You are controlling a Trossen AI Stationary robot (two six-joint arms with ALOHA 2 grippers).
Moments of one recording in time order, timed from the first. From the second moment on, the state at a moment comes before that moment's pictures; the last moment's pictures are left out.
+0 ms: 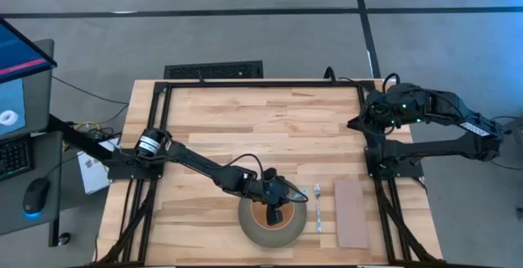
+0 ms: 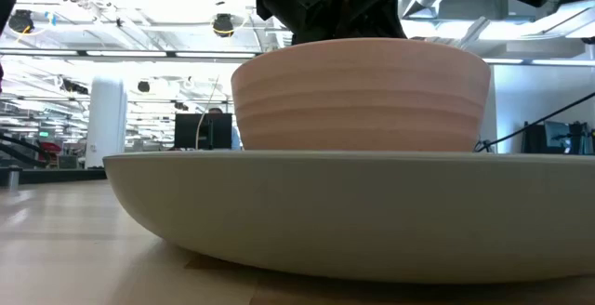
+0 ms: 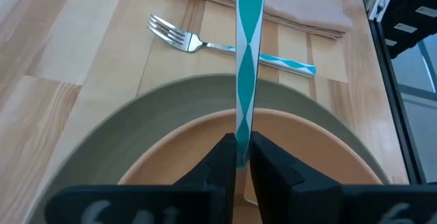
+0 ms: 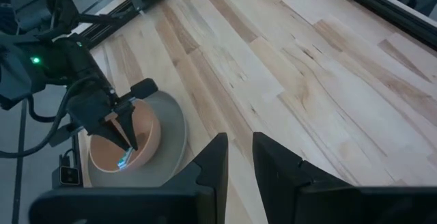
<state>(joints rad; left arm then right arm) -0.32 2.05 1.43 -0.10 -0.14 -0.46 -0.20 0.71 1.14 -1.13 -0.08 0.39</state>
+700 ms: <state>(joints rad) -0.32 2.05 1.43 -0.10 -0.13 -0.48 -0.20 0.71 1.14 -1.13 -0.08 0.39</state>
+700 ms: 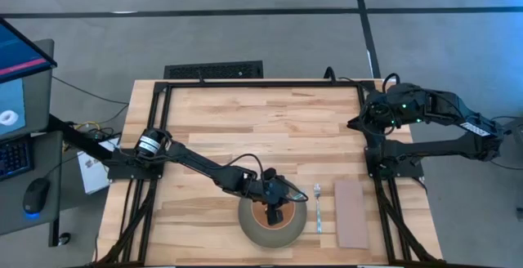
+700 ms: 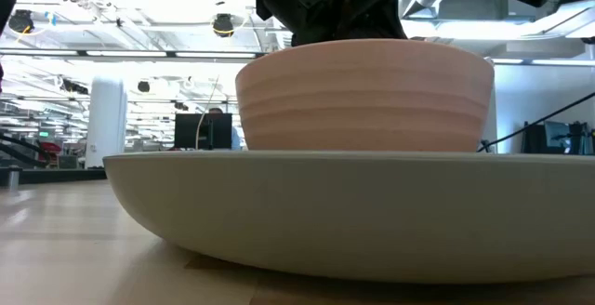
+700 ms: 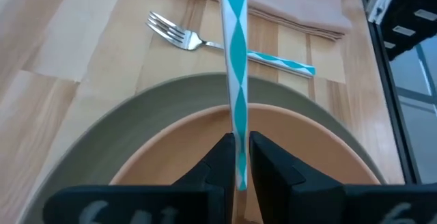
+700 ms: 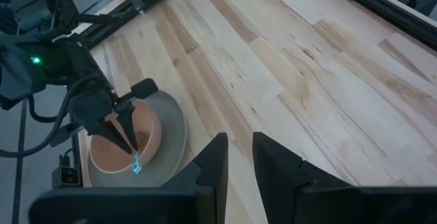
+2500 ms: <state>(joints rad) 0.11 0.96 1.15 -0.22 -0.31 0.00 -0.21 0.41 1.05 -0.83 0.09 0.18</state>
